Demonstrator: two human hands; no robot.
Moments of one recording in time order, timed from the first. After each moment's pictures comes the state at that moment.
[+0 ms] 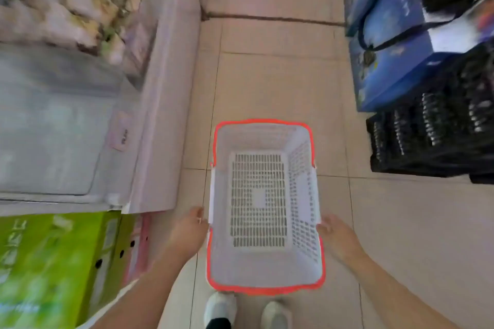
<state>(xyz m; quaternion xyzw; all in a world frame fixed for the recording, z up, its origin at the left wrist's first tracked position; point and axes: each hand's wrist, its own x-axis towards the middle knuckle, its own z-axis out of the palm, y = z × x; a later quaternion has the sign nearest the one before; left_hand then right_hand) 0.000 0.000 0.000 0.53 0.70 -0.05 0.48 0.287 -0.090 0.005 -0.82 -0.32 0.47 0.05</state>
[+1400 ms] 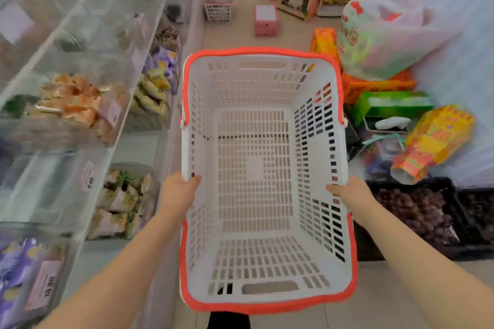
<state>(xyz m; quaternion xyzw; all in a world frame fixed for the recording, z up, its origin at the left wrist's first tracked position) 0.163 0.233 0.366 0.47 0.69 0.24 0.50 0.473 0.123 0.357 -0.81 -0.19 0.43 0.35</state>
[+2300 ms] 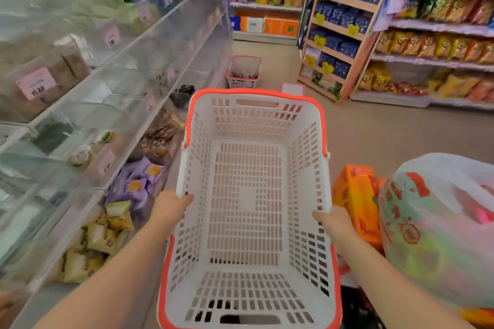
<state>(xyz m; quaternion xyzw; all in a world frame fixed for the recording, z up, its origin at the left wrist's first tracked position) 0.390 0.811 0.410 0.49 0.71 0.24 0.44 0.722 0.730 0.377 -0.77 -0.25 0.46 0.37</state>
